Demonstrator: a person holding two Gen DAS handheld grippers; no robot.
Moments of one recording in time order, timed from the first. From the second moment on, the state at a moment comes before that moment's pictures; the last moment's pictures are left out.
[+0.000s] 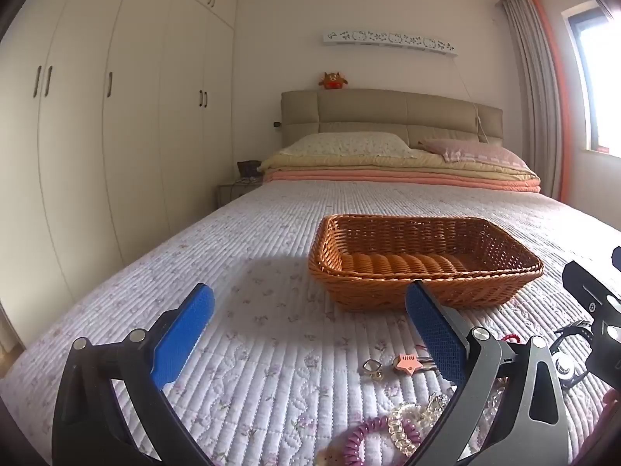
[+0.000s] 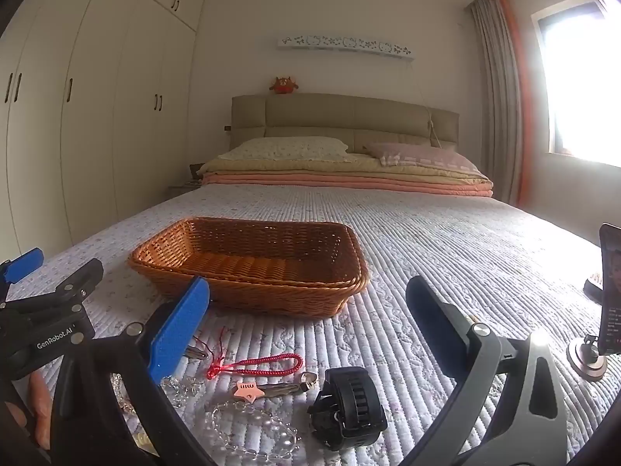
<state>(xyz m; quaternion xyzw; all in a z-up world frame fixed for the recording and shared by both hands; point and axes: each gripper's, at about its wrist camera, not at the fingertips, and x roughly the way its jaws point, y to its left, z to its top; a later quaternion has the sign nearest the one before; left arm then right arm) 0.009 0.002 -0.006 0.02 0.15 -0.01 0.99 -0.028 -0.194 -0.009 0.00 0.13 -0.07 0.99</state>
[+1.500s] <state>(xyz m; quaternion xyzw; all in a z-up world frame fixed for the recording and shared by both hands) 0.012 0.003 -0.008 0.02 0.16 -0.01 0.99 -0.022 -0.195 -0.012 0.02 0.13 -0.07 0.99</state>
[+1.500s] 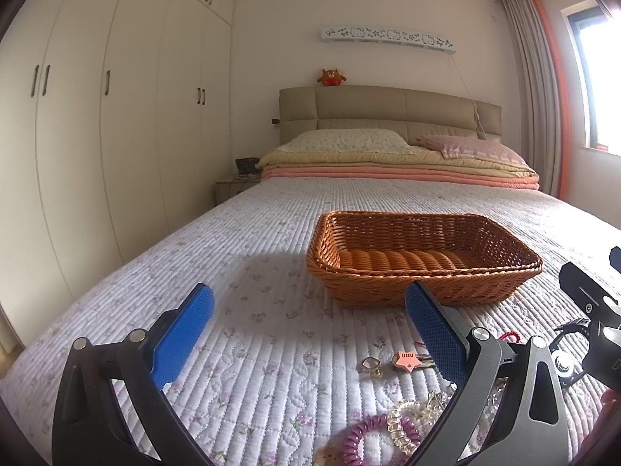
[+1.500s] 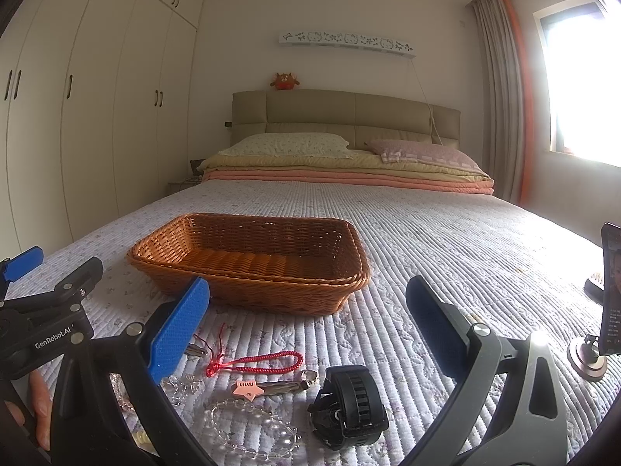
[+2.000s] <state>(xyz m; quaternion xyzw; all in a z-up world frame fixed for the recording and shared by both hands) 0.022 0.030 -0.011 -0.03 0.20 -0.01 0.98 -0.019 -0.193 -0.016 0.00 0.14 -0.08 0.99</state>
